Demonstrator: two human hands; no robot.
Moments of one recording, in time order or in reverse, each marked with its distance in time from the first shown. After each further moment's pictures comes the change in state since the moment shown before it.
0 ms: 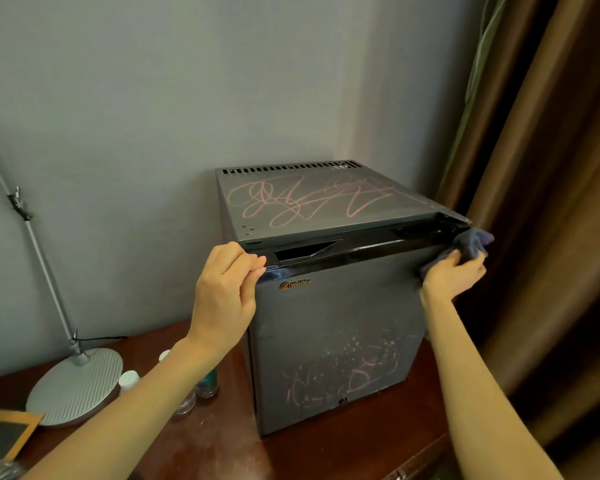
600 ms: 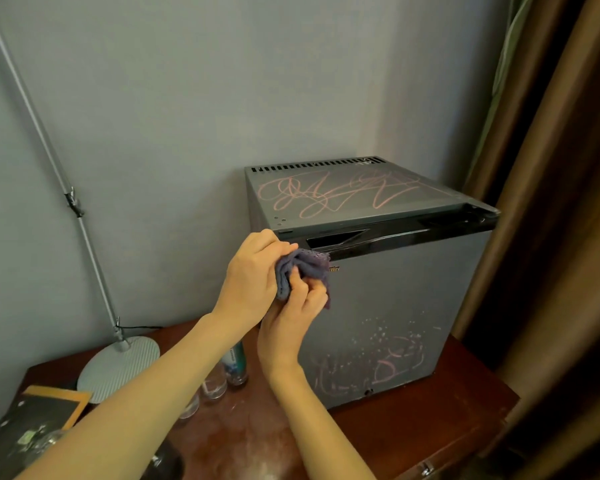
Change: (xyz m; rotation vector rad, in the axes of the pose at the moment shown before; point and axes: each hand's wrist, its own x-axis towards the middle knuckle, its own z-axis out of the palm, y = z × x) left_hand 0.007 0.003 -0.025 -0.094 -0.159 0.000; right_hand -0.294 -0.019 0.004 0.031 -0.526 -0.455
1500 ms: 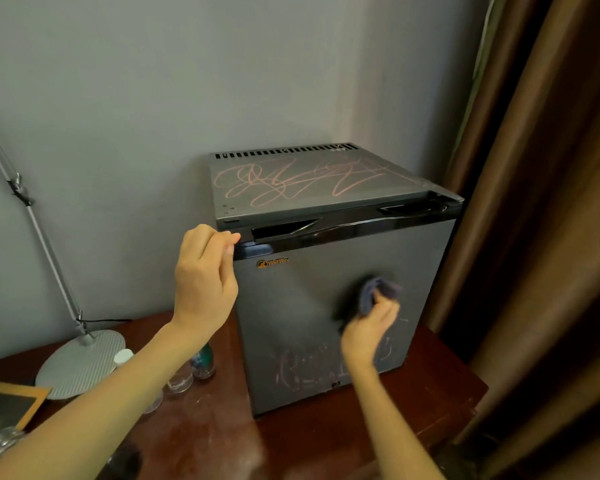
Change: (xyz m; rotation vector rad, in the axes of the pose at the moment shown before) left_hand -0.011 0.007 0.037 0.192 0.235 -0.090; right_hand 0.064 0.179 -0.107 -0.281 0.100 0.270
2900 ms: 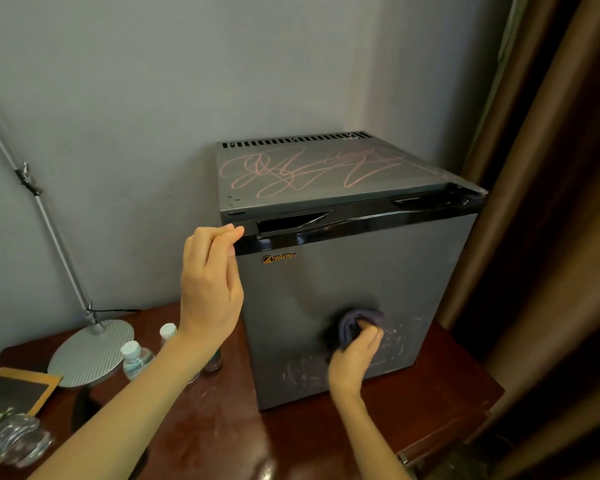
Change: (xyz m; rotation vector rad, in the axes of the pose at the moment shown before) left_hand -0.015 0.000 0.007 0.022 0.010 -0.024; right_hand -0.055 0.017 0.005 -0.029 -0.247 0.111
